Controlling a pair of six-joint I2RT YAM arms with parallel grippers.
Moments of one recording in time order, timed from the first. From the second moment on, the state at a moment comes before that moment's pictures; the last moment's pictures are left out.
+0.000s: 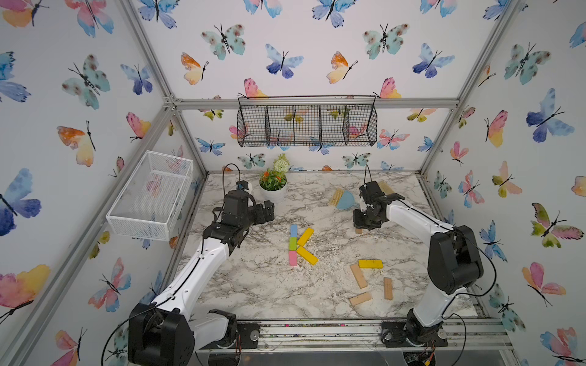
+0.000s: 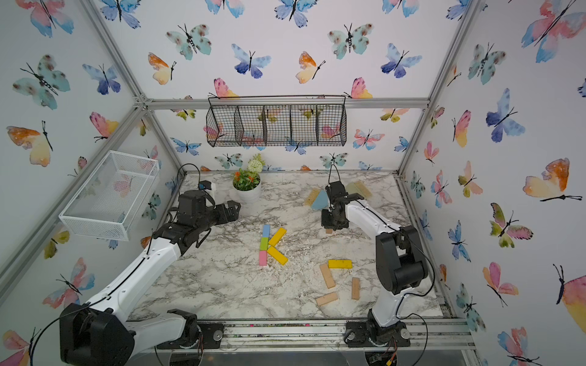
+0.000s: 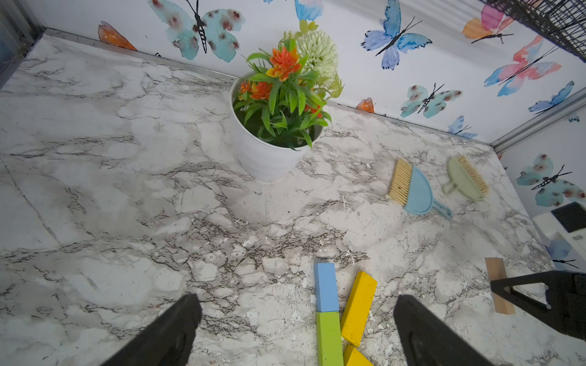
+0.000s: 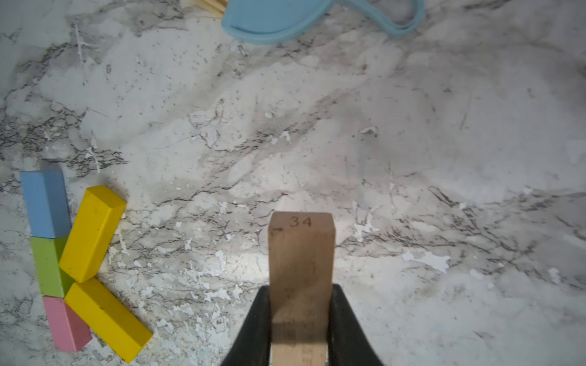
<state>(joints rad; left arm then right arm) -0.28 1.20 0.95 -0.33 0.04 -0.38 0.41 1.80 1.34 -0.76 -0.06 0.35</state>
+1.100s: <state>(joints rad) -0.28 1.20 0.95 -0.33 0.04 -0.38 0.63 2.15 1.64 -0.81 -0.08 0.49</state>
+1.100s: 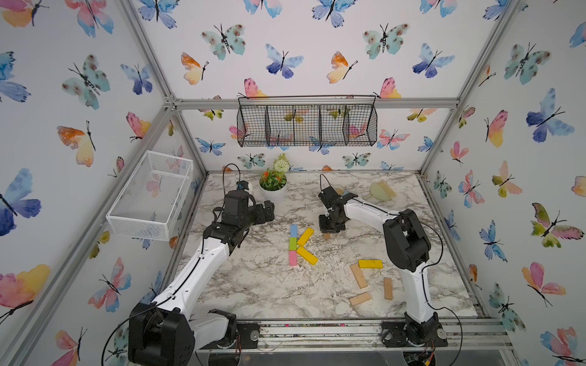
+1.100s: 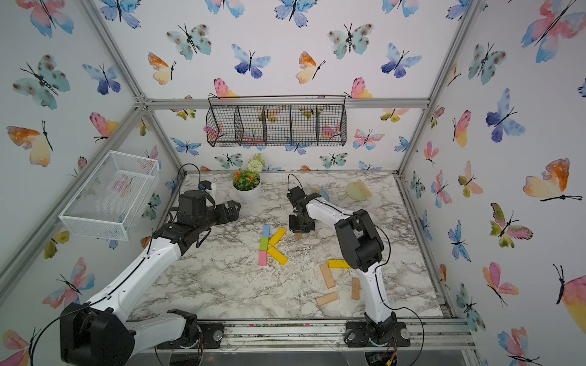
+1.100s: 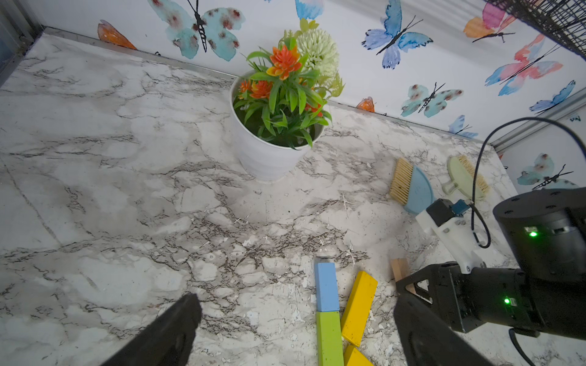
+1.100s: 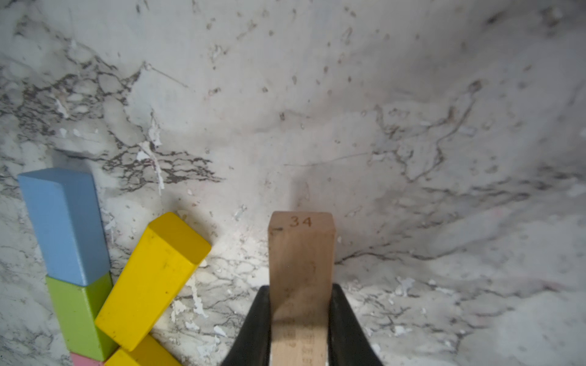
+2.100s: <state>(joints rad) -0.28 1.20 0.95 -0.33 0.04 -0.38 0.63 2.15 1.61 -0.80 -0.07 0.52</state>
